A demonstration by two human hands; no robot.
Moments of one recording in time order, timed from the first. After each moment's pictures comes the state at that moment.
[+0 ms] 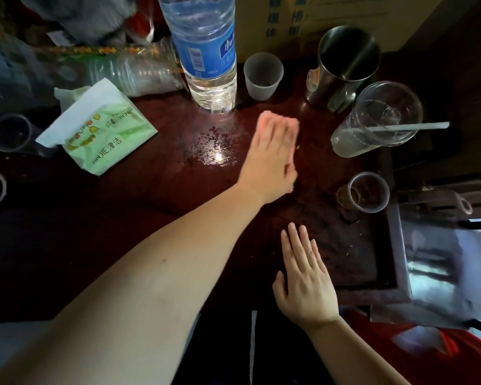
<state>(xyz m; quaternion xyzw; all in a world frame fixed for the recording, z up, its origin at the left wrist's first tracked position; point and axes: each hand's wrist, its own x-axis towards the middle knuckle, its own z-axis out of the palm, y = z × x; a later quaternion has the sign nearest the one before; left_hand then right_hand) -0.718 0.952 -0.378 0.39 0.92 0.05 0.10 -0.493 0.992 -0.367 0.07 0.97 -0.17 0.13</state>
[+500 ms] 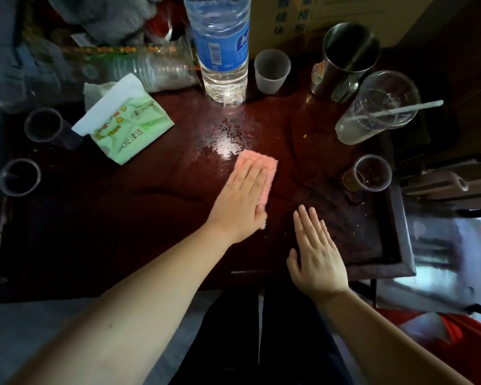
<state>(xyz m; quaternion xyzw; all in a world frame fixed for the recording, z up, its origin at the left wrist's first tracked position) -0.649 0.846 -0.380 0.42 0.90 0.04 0.10 -0.491 0.990 -0.364 0.08 0.98 -0.17 0.12</state>
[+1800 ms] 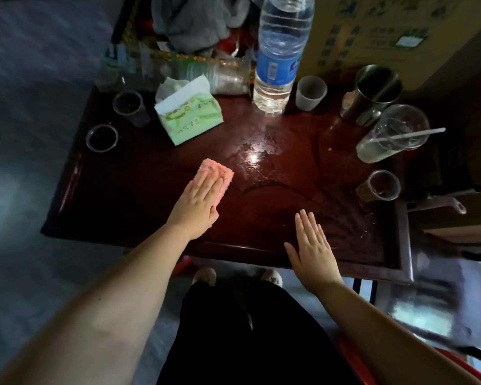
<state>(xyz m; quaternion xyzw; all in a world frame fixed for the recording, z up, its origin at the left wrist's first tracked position) -0.625 0.699 -0.368 0.28 0.95 0.00 0.13 -0.482 0.962 -0.354 0.03 0.97 -0.16 0.16</state>
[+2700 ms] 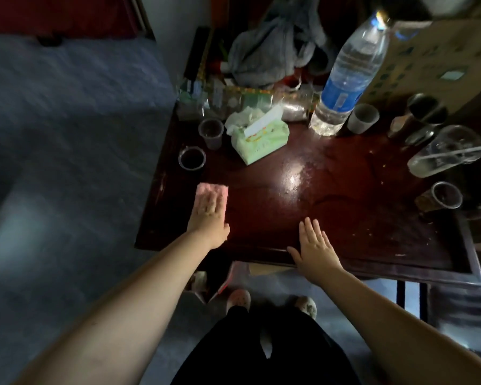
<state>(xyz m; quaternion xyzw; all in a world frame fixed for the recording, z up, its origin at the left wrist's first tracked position) -0.634 0.561 -0.306 0.16 0.94 -0.04 0.29 -0.530 0.793 -0.328 0.06 0.96 -0.06 0.27</state>
